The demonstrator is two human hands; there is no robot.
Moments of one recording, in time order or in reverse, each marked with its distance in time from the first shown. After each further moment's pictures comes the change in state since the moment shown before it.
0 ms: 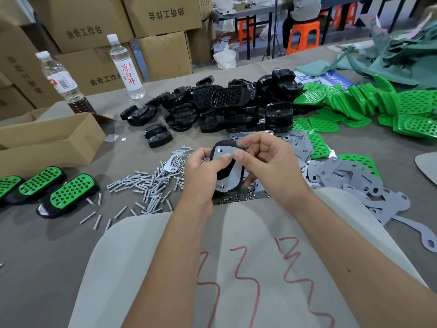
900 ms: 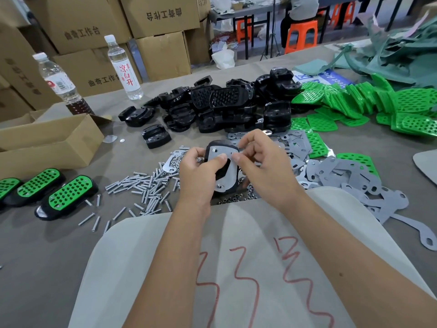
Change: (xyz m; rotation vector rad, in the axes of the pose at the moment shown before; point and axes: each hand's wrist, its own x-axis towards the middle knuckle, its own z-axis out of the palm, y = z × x) left_hand -0.004 0.003 0.003 0.079 0.111 0.011; right_hand -0.002 0.004 0.002 -0.318 0.014 -0.113
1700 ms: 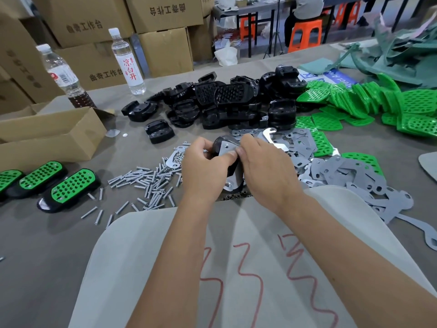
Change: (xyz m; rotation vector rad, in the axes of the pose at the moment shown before) left_hand -0.012 0.018 0.002 0.248 0.045 0.091; right_hand -0.003 -0.013 0.008 -0.719 -0.077 -0.176
